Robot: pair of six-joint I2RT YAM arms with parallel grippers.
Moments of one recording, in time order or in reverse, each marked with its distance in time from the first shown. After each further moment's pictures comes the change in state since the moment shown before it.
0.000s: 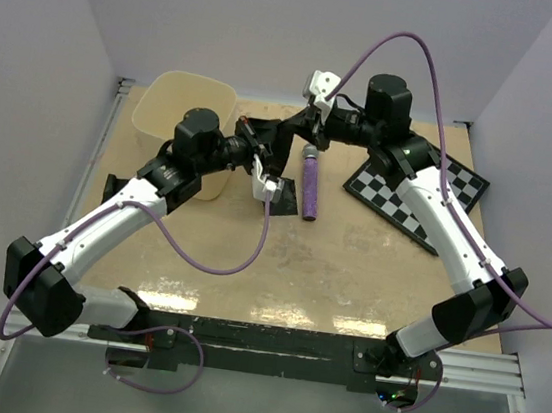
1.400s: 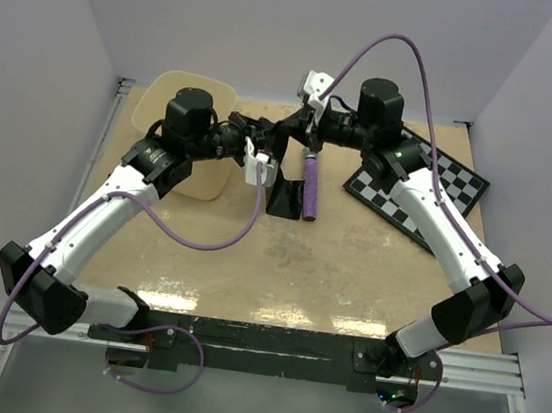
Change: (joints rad) left arm 0.045 0.004 0.158 -0.299 0.131 -0.275; right arm 0.029 -0.003 -0.050 0.080 0.056 0.058
